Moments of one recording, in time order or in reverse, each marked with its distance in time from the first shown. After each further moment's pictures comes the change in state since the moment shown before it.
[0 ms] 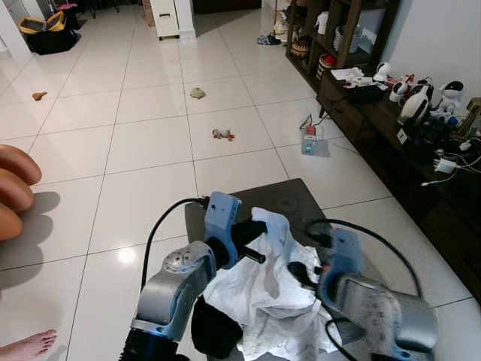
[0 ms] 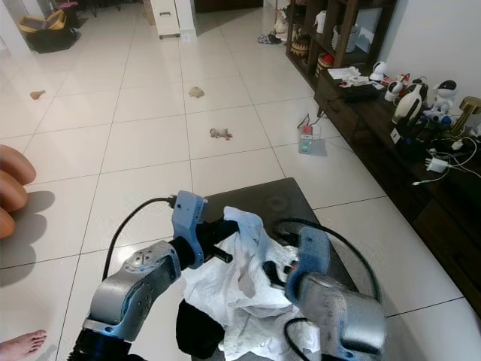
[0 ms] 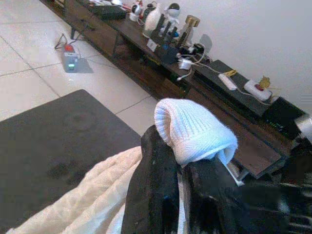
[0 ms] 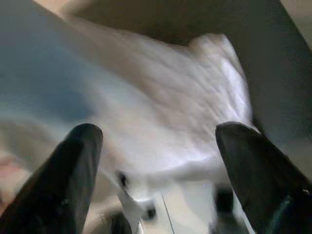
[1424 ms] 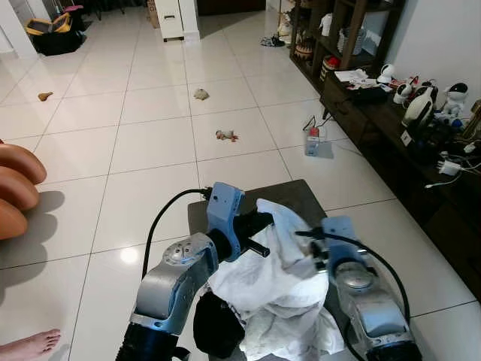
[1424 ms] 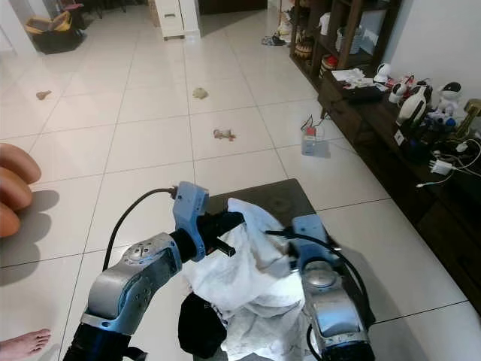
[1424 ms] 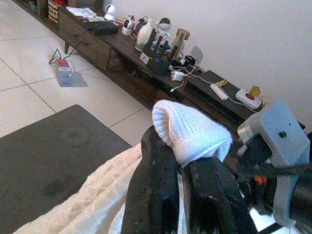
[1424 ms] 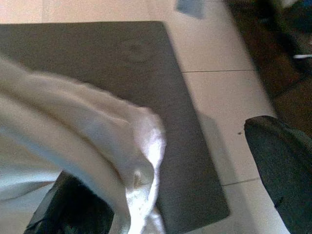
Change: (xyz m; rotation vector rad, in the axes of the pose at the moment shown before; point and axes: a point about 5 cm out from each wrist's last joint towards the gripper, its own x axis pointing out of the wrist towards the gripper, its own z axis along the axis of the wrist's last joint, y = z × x) left arm -0.002 -0.004 0.016 0.022 -0.036 -0.044; right arm 0.033 -0.048 0.013 -0.424 -0.221 -0.438
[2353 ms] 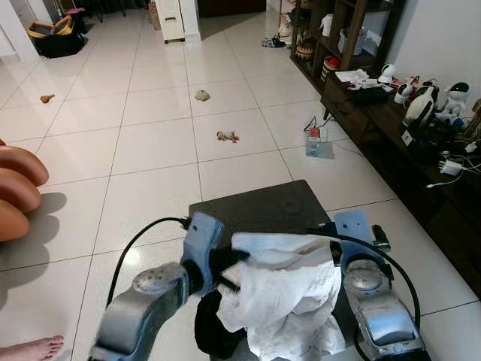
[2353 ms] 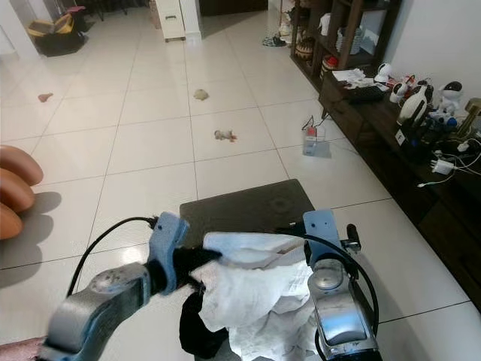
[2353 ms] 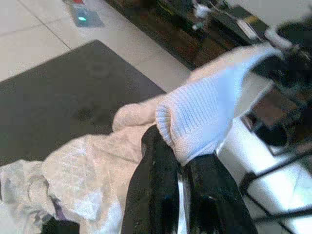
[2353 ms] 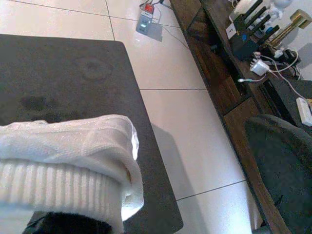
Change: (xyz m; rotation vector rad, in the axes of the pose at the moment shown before) left arm -0.052 0.009 -0.033 0.029 0.273 0.062; right arm -0.012 -0.017 0.008 -0.097 -0.077 -0.164
